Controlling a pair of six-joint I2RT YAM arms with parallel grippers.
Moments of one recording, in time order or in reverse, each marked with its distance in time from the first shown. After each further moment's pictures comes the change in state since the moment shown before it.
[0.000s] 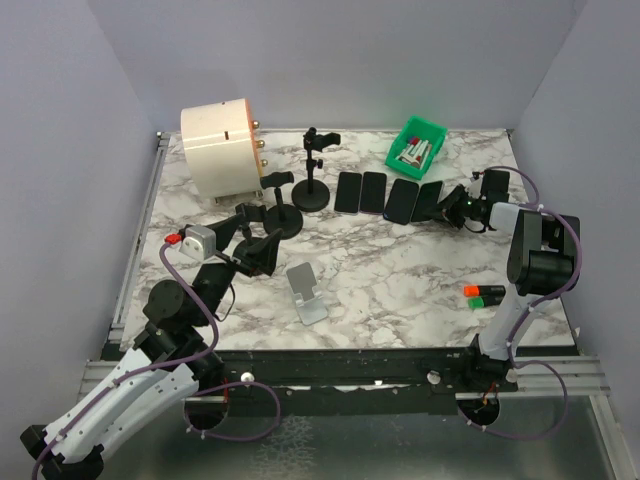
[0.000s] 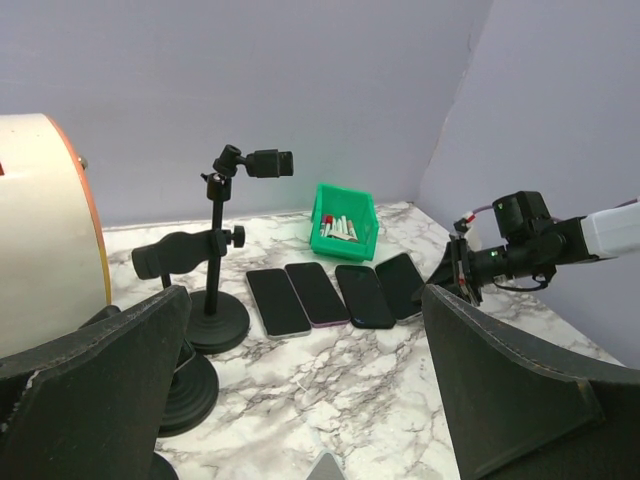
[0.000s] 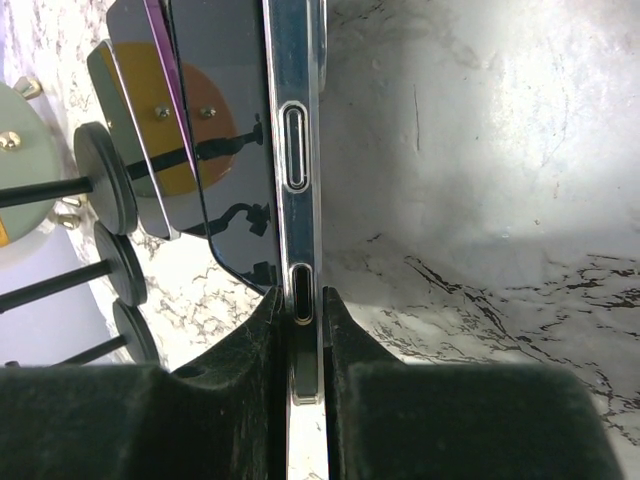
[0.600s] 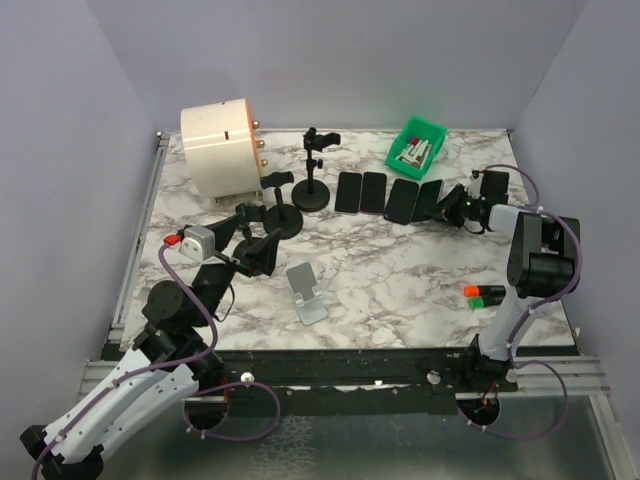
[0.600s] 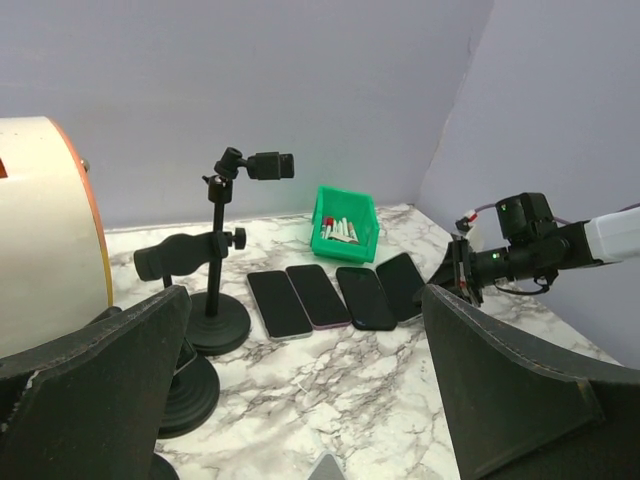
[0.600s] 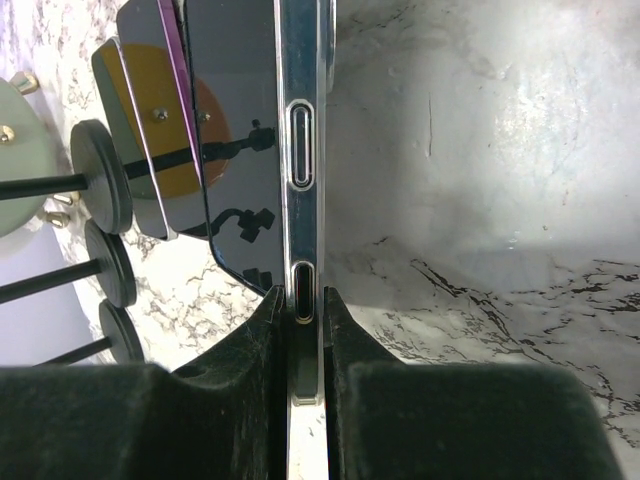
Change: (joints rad) left arm -0.002 -0.008 0.000 0.001 -0.004 0.003; right arm 0.012 -0.028 -0.027 0.049 0.006 -0.018
